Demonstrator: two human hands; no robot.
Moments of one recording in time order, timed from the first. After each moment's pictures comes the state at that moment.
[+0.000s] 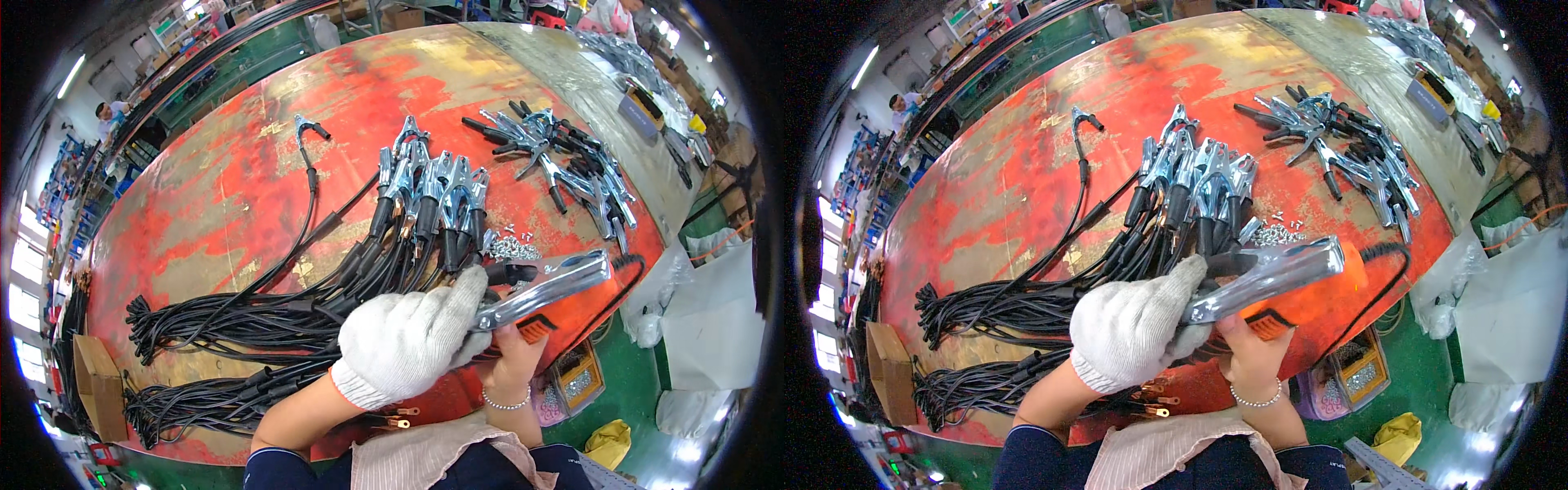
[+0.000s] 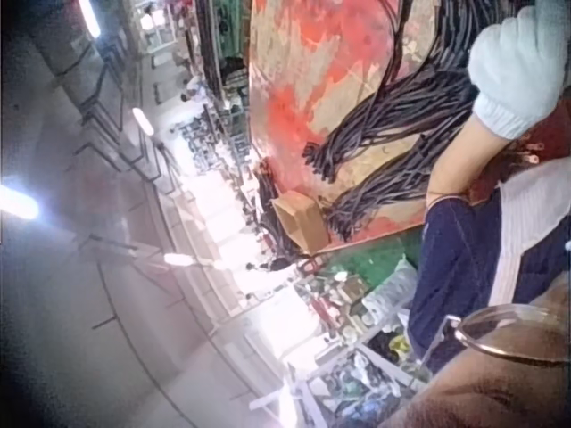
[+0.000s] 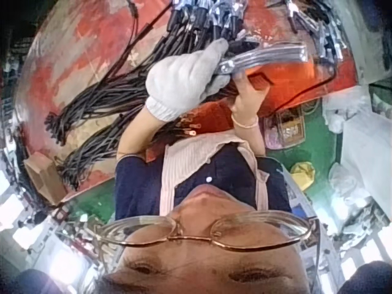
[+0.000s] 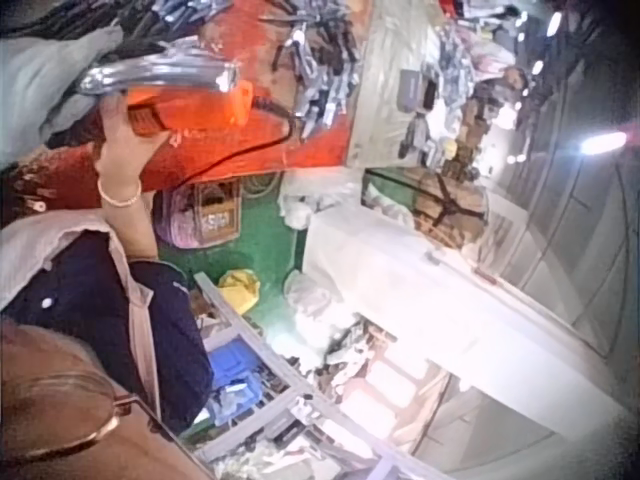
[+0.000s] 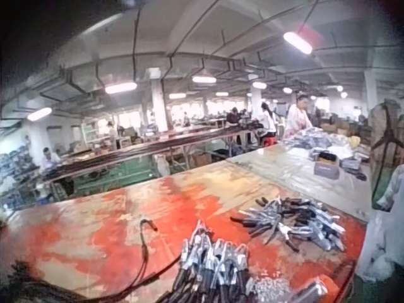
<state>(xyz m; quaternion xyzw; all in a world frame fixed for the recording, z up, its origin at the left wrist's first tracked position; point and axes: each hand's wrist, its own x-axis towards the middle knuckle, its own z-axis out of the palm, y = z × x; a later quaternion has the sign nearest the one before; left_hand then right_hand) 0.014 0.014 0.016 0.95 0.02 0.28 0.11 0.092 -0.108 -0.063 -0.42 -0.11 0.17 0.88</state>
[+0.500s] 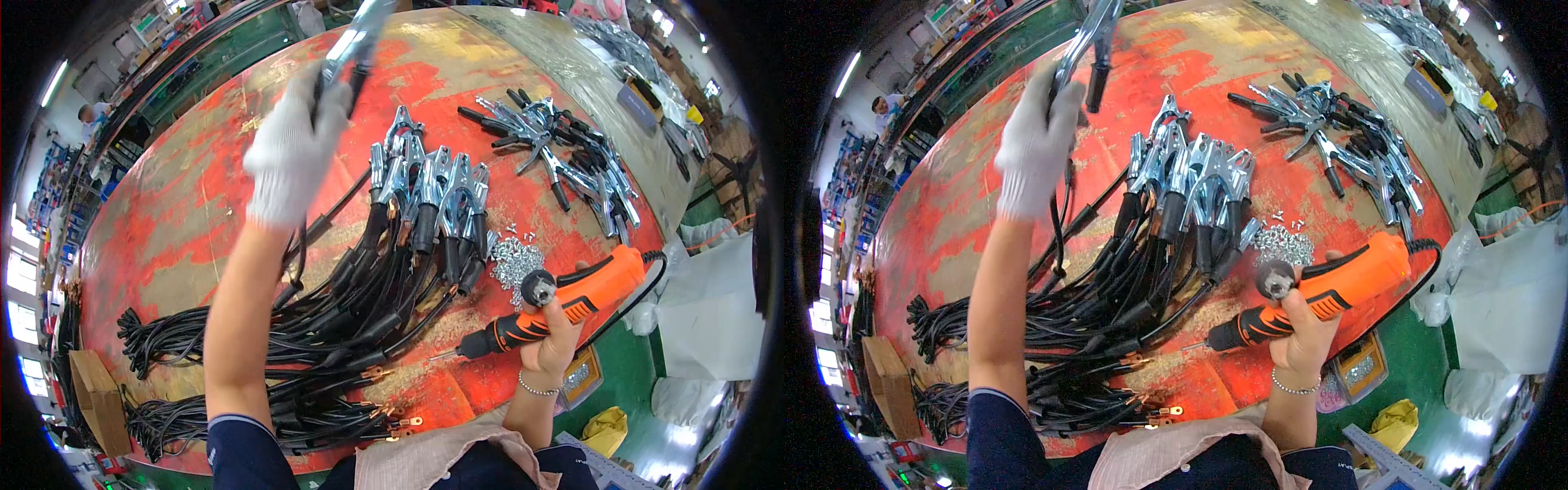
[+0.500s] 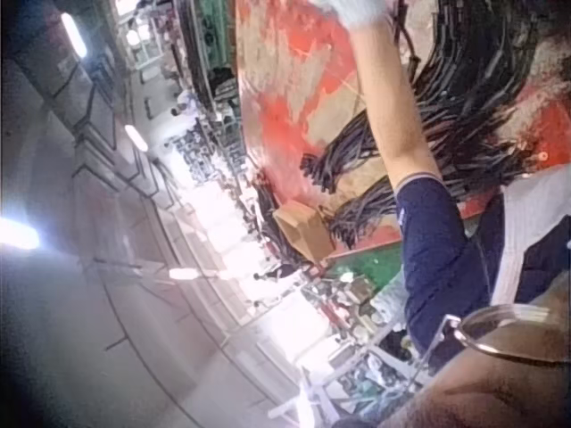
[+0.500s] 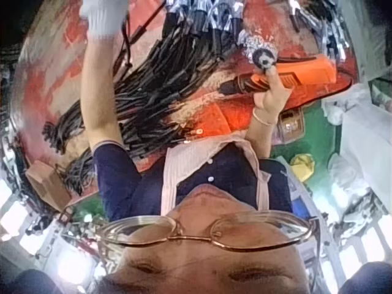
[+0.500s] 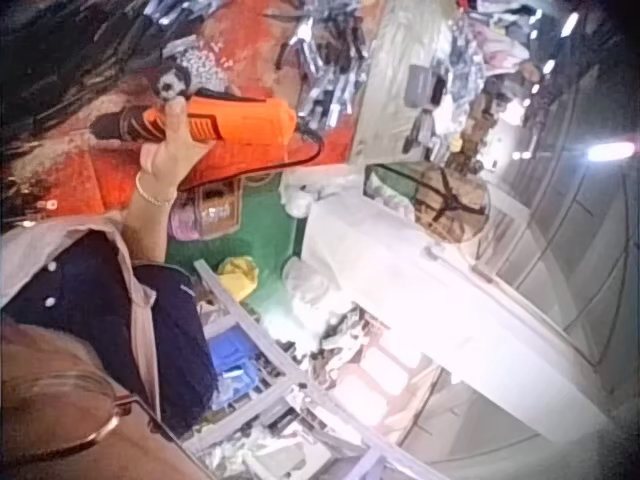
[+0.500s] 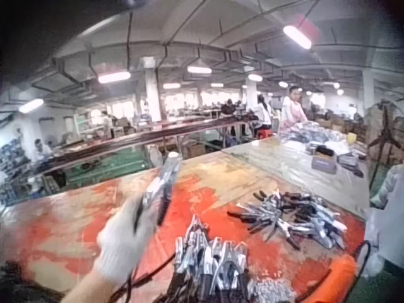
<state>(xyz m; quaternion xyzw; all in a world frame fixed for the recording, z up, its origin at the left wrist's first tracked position) 0.094 0.184 0.029 0.86 0.26 0.38 0.24 0.152 -0.115 -0.078 -0.38 -0.12 0.15 0.91</state>
